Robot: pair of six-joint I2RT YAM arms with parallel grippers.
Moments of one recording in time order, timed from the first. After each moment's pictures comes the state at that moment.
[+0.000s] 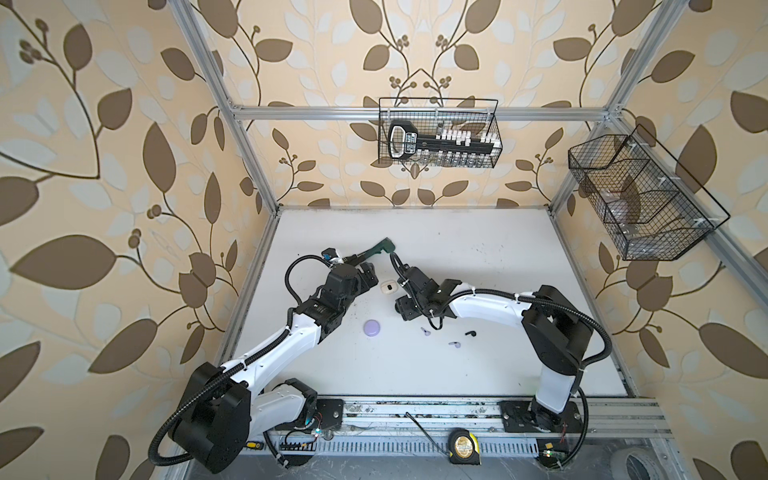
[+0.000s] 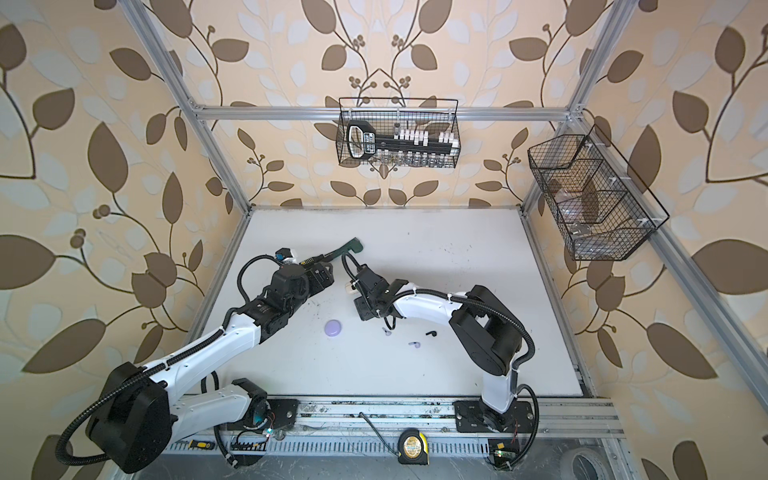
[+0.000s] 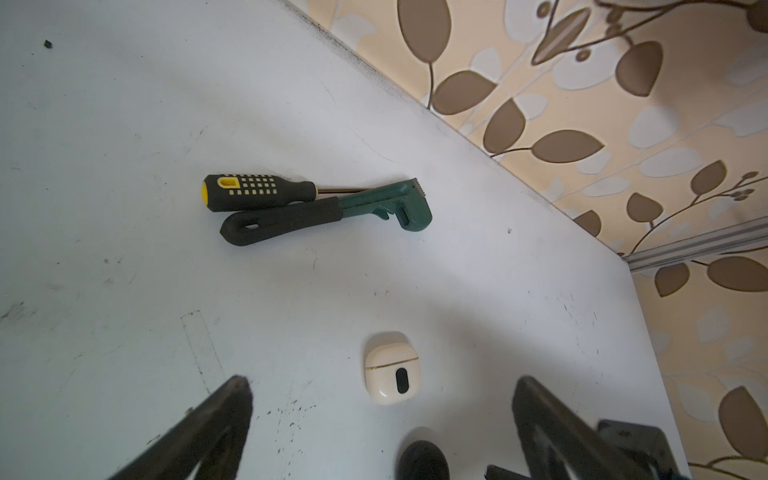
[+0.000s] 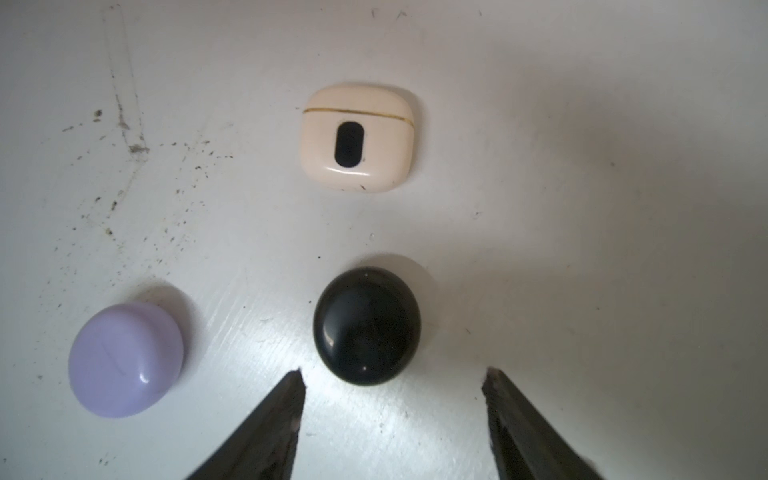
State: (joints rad) left arm -0.45 1.14 0.63 -0.03 -0.24 -0.82; right arm 0.86 1.86 1.21 -0.39 0.18 0.35
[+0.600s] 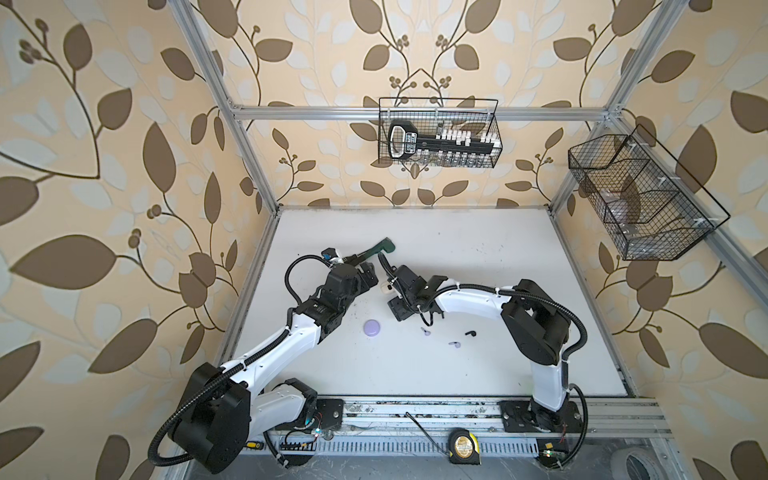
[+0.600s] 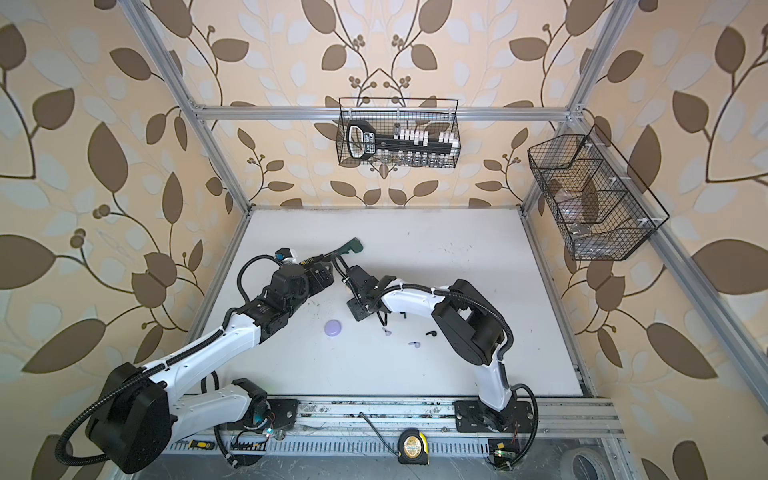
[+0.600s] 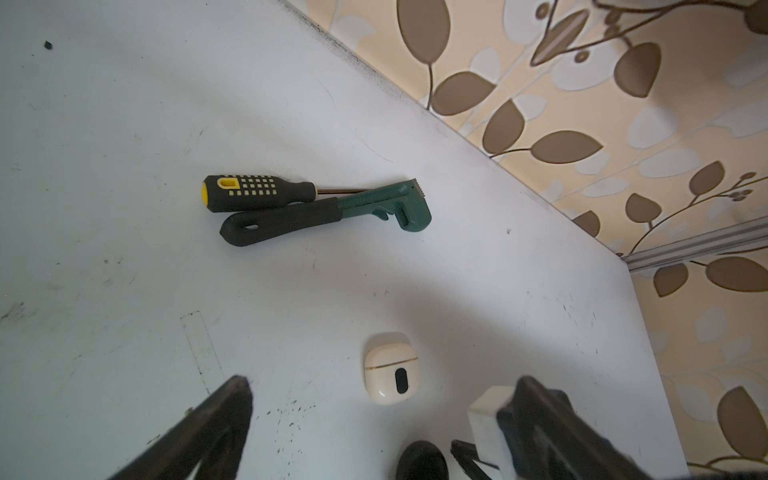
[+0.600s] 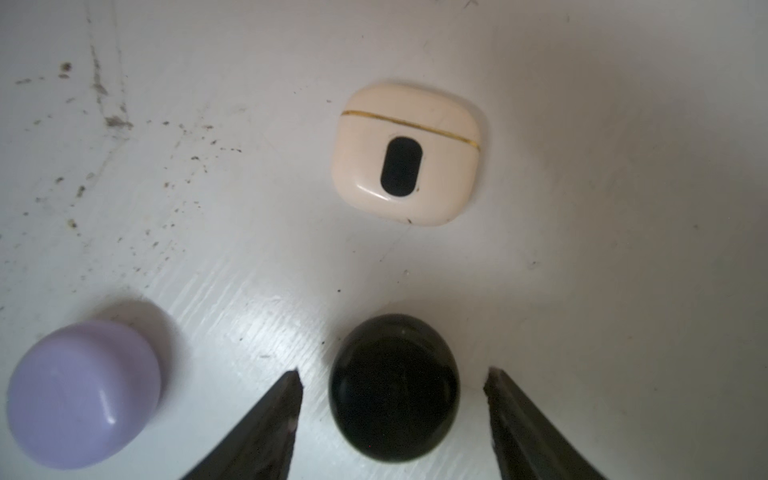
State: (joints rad) left arm -0.45 1.13 0.63 -0.03 -0.24 -0.82; right arm 0.86 2.00 1.33 -0.44 0.16 0.25
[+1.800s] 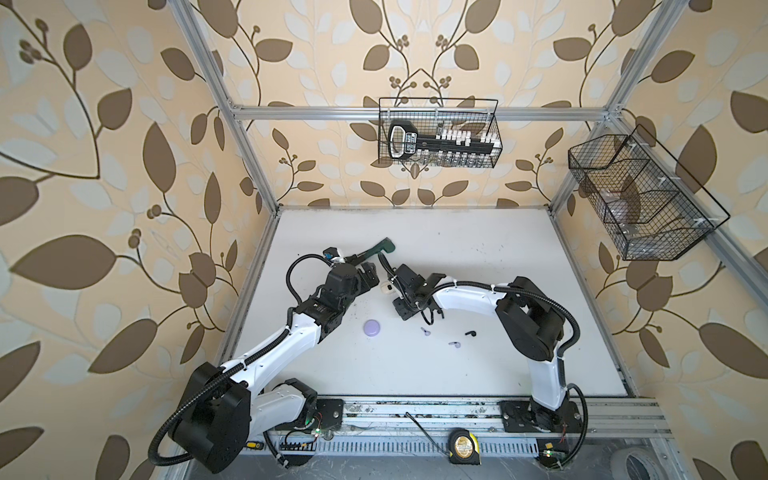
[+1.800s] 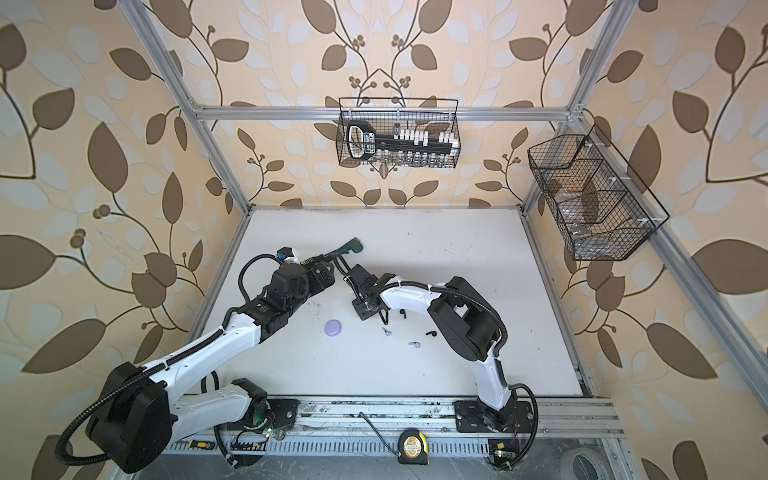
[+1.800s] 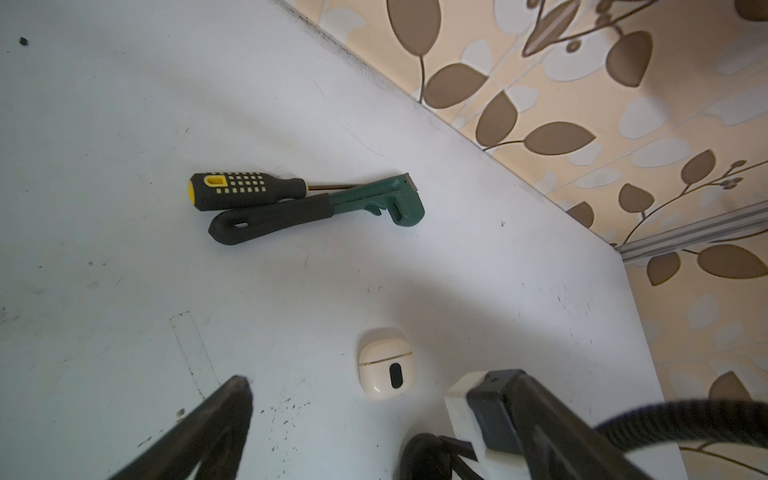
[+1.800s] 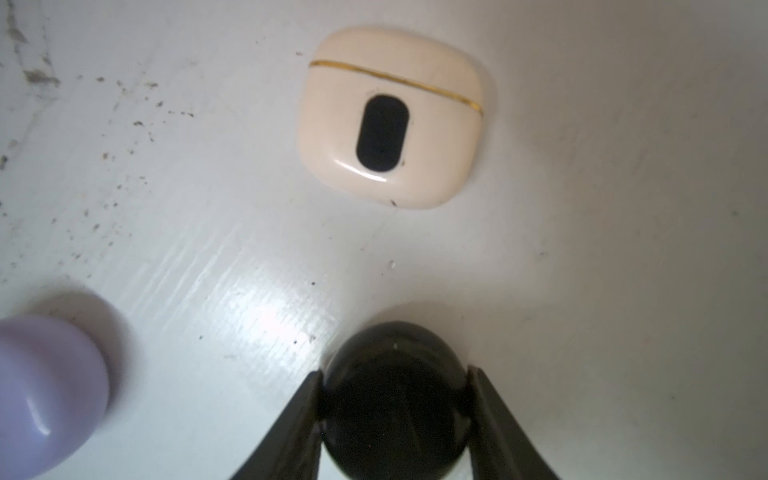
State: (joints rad) left arm -0.45 1.15 0.65 -0.03 -0.21 -0.80; right arm 0.84 2.00 1.33 -0.48 0.13 0.23
